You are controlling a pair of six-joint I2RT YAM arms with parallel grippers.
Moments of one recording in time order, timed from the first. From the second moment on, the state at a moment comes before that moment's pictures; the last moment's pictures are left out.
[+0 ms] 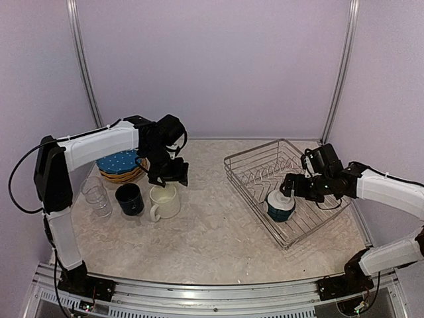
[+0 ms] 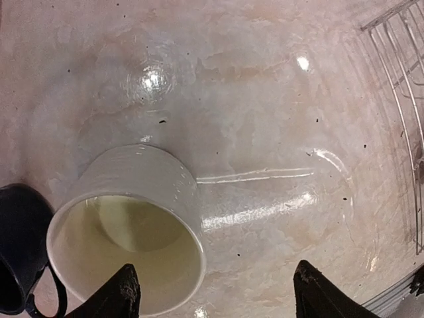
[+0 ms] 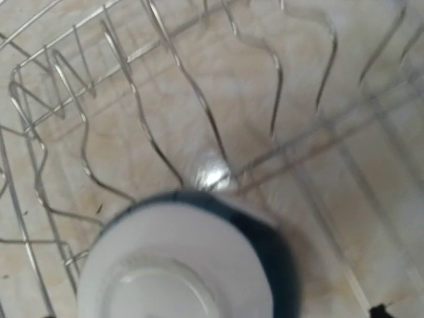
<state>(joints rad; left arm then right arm) -0.67 1.94 1.66 -1.02 0.03 -0.56 0.51 1.23 0.82 -0.44 0.10 0.54</state>
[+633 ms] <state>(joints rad) -0.65 1.52 1.62 -0.91 0.04 -0.33 0.45 1.24 0.74 -0.38 -0.10 1.07</state>
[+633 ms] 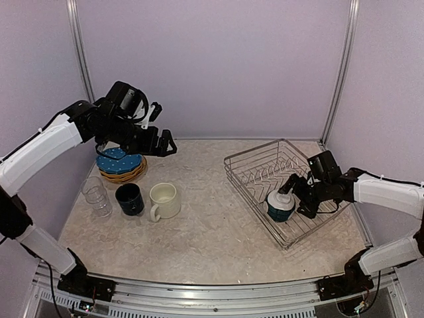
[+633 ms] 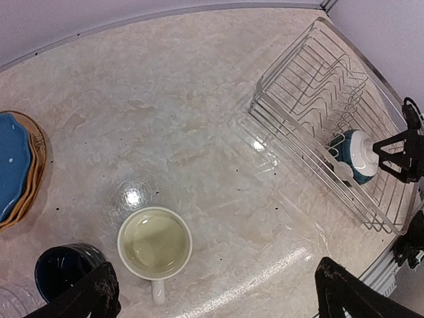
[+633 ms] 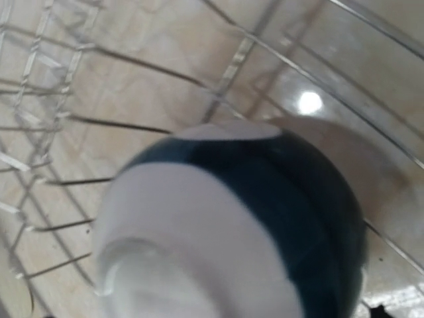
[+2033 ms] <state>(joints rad) -0.63 1.43 1.51 -0.81 0.02 -0.26 0.38 1.20 0.43 0.16 -0.23 1.17</state>
